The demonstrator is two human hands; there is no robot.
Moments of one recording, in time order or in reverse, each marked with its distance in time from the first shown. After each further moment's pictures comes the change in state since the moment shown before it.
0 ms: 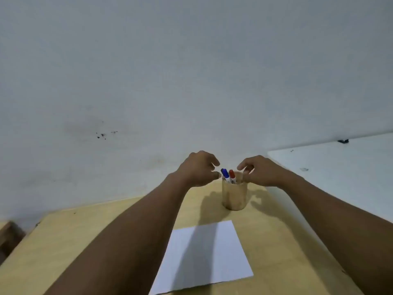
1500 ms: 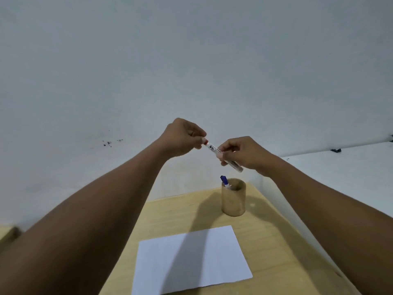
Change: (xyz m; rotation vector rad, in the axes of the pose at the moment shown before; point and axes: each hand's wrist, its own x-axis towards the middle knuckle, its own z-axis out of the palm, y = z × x) left_hand -0.019 0.020 -0.114 -0.294 0.211 0.038; right_hand -0.013 -0.083 -0.024 0.434 0.047 -0.249
